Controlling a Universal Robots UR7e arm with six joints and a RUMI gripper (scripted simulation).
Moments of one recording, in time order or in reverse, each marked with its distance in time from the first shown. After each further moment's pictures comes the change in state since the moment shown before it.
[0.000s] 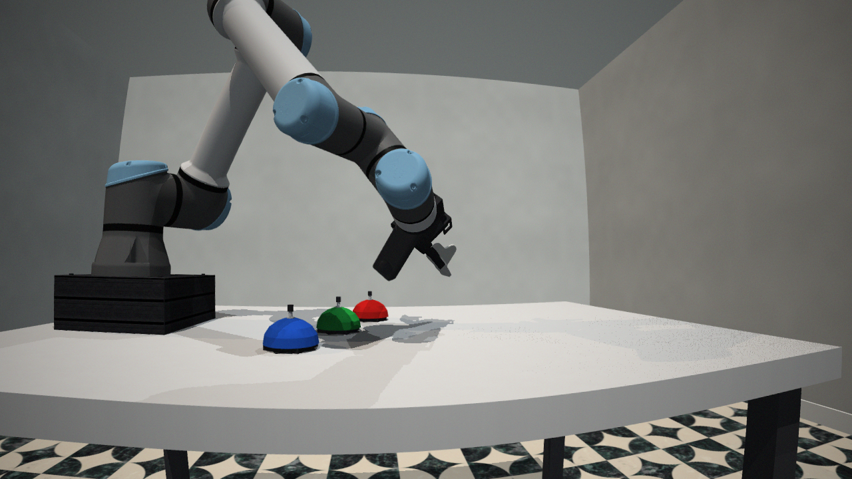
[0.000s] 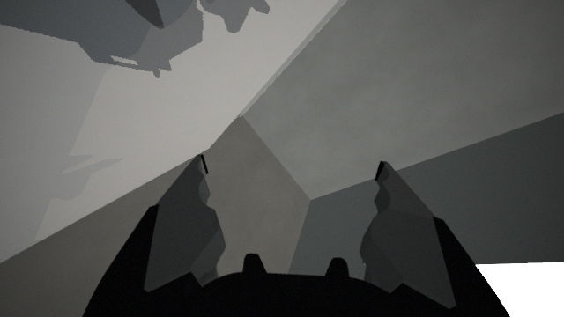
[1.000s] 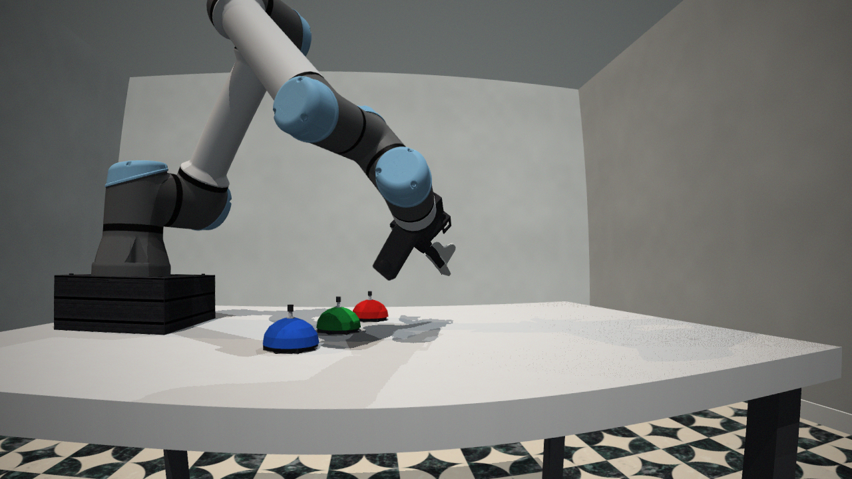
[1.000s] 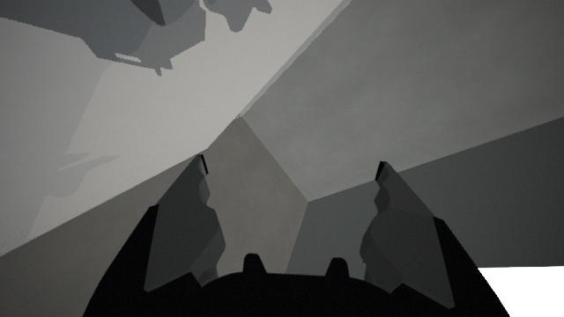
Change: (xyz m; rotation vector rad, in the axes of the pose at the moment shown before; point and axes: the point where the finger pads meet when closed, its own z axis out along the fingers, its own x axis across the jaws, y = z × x) arm 0.002 -0.001 0.000 0.010 0.000 -0.019
